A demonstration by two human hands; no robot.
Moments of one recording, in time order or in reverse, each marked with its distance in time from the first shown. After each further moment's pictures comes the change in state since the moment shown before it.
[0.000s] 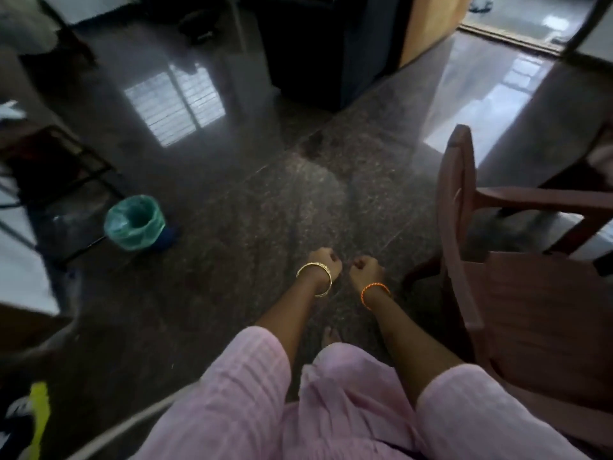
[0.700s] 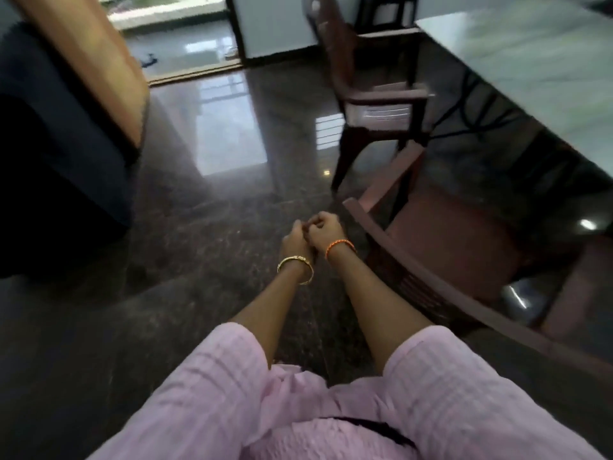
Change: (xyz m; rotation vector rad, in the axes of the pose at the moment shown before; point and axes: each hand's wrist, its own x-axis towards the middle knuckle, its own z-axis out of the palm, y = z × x) left_hand 0.257 0.240 -0.059 0.159 -0.294 0.714; right_hand 0.256 -0.153 -0.110 0.531 0.687 0.354
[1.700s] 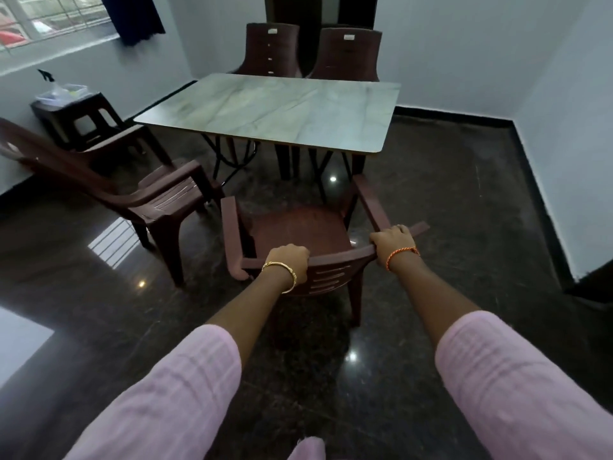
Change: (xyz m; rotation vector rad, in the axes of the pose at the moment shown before) left_hand -0.025 0.120 0.028 0.979 -0.570 1.440; right_hand -0.158 0.076 -0.178 -1.019 0.542 0.555
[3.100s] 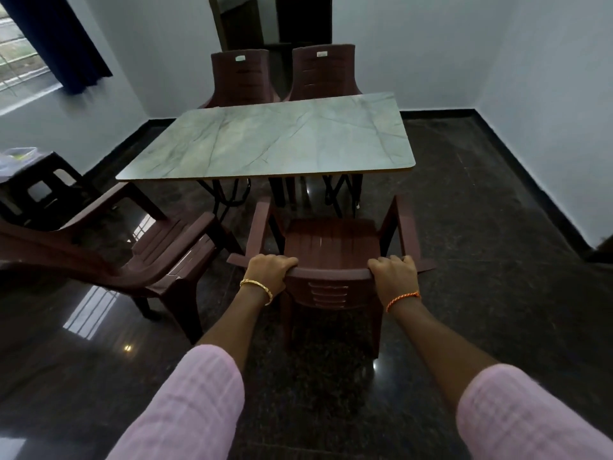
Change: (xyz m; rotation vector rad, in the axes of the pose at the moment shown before) left_hand 0.110 -0.293 -0.029 0.163 0.283 0.342; right_hand 0.102 -0.235 -0.028 0.112 0.418 0.280
